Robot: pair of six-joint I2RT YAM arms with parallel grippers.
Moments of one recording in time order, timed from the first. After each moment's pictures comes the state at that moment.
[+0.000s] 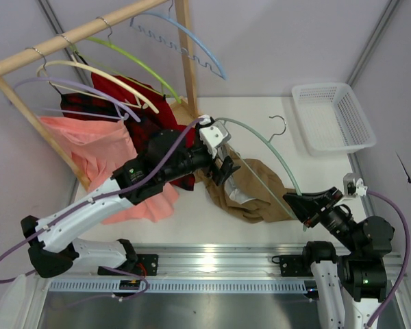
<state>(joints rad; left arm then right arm) -1.00 1.20 1.35 -0.35 0.03 0.03 -0.02 0.13 0.78 -0.55 -0.73 0.55</state>
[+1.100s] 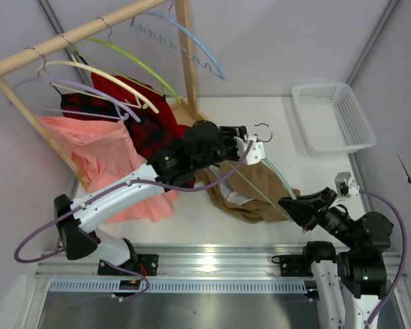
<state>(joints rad) -1.01 1.44 1.46 -0.22 -0.04 0.81 -0.02 0.16 0.78 -0.57 -0.88 0.47</state>
